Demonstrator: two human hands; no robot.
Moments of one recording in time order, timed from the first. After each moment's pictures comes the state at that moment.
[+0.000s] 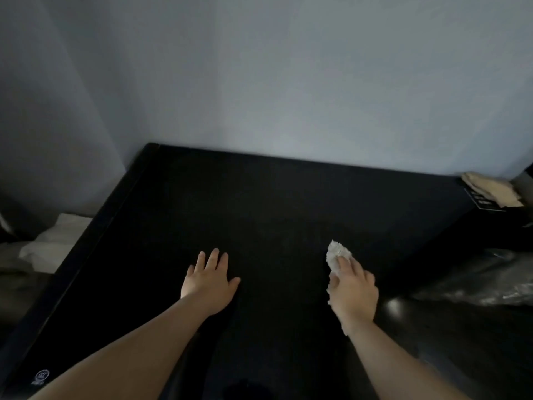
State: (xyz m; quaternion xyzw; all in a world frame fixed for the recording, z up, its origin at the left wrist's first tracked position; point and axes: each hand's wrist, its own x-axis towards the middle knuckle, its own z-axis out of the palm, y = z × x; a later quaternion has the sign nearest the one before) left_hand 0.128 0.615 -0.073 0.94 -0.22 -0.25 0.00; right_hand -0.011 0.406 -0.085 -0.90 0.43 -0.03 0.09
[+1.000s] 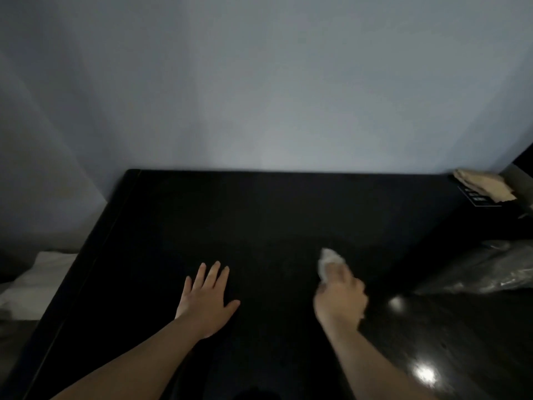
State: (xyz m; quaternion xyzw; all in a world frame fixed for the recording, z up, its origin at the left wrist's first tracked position) left_hand 0.173 0.605 -0.082 0.92 -0.30 -0.23 -0.04; right_hand 0.035 0.421 -0.083 -0.87 0.47 -0.04 0.11
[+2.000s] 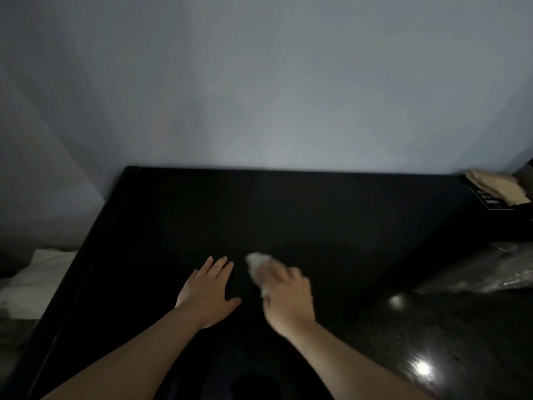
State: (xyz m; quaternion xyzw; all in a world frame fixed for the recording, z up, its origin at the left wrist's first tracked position) left_hand 0.205 0.597 -0.072 0.91 -0.33 -0.24 -0.02; right_hand 0.094 0.467 -0.075 -0.97 0.19 0.03 0.16
